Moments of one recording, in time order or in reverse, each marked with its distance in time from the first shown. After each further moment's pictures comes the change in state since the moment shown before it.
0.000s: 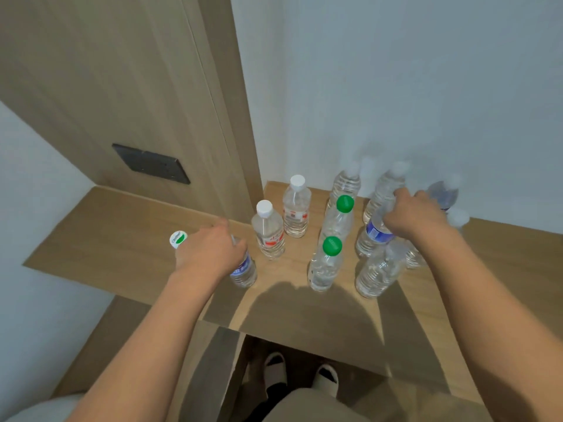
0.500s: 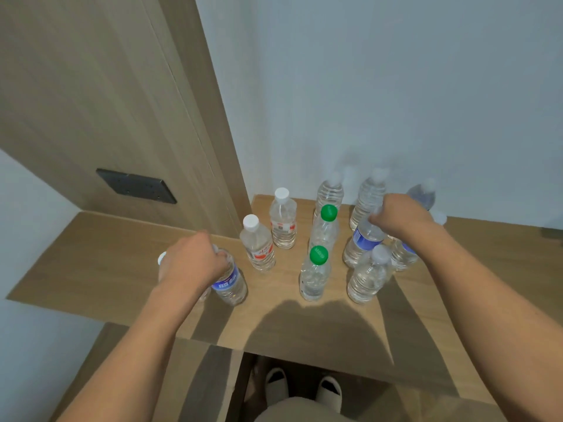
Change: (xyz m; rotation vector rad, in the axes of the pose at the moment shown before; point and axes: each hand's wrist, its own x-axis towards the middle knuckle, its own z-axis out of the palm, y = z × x) left_hand 0.004 -0.001 -0.018 -0.018 0.044 0.004; right_hand 0.012 0.013 -0.009 0.082 0.028 -0.076
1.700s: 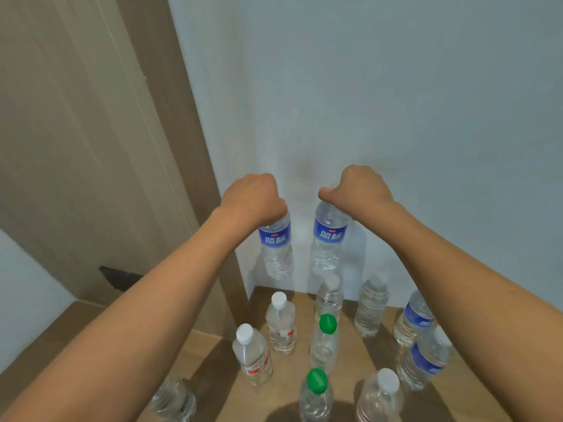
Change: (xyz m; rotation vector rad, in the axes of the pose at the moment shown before) left_hand 0.118 0.164 -0.183 -0.019 0.274 0.343; right_hand 0.061 -0.117 -0.179 0.183 0.395 -0.210
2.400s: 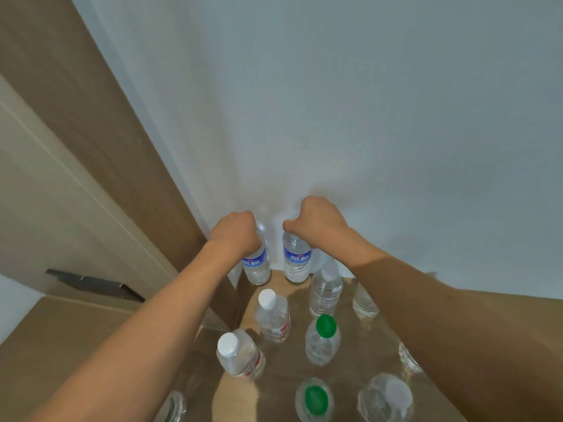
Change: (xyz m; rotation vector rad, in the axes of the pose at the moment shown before) left_hand 0.052 -0.043 0.153 0.041 -0.356 -0.089; right_hand 0.029 0.009 0.138 0.086 -0.311 0.002
